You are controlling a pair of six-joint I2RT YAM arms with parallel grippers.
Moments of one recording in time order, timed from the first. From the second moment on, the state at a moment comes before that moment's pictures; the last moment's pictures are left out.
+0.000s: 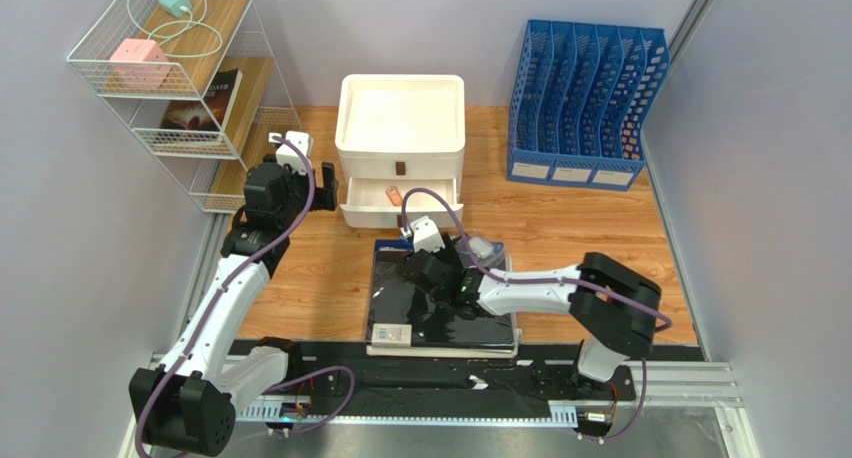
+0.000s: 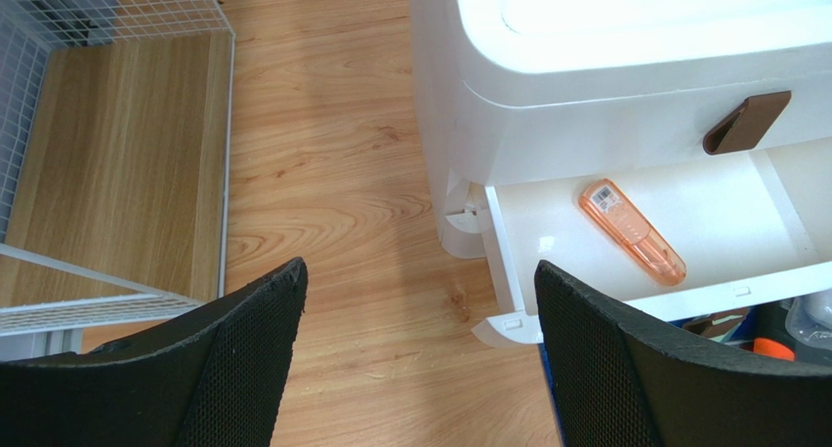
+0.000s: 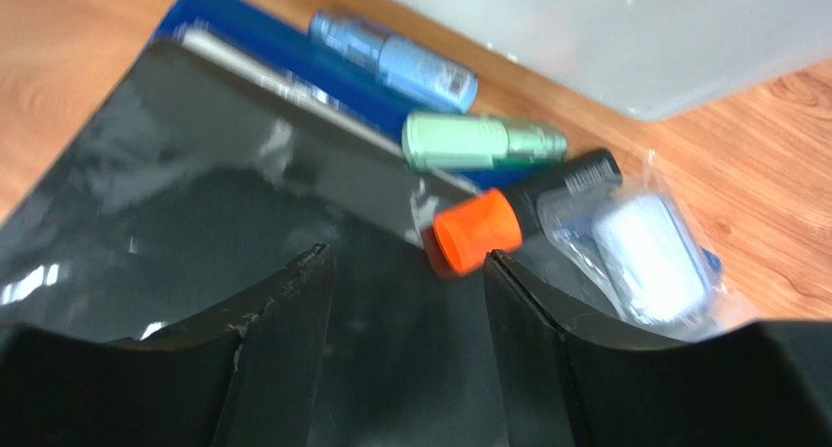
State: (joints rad) left arm -0.16 1.00 0.84 -0.15 0.03 0.01; right arm 1.16 1.64 0.88 -0.01 0.67 0.36
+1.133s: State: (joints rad) left arm -0.16 1.00 0.82 -0.14 0.03 0.01; right arm 1.16 2.05 1.07 -0.01 1.20 0.93
